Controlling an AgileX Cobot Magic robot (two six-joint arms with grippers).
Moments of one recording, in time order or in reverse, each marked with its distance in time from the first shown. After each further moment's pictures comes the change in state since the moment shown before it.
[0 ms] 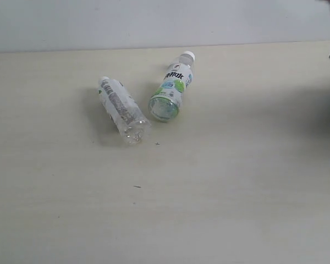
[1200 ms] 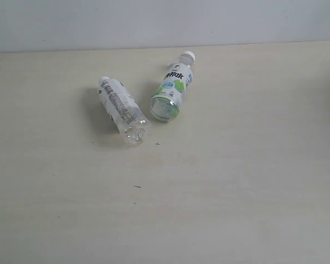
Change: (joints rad) left arm 0.000 0.000 0.000 0.000 0.000 0.000; right arm 0.000 -0.143 0.000 -0.040 0.050 0.008
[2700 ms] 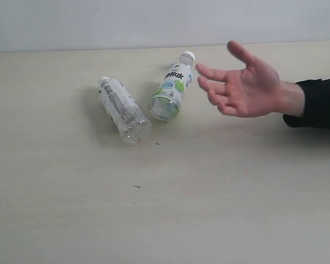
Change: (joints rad) left arm 0.000 0.000 0.000 0.000 0.000 0.000; right arm 0.000 0.000 0.000 0.002 0.019 0.000
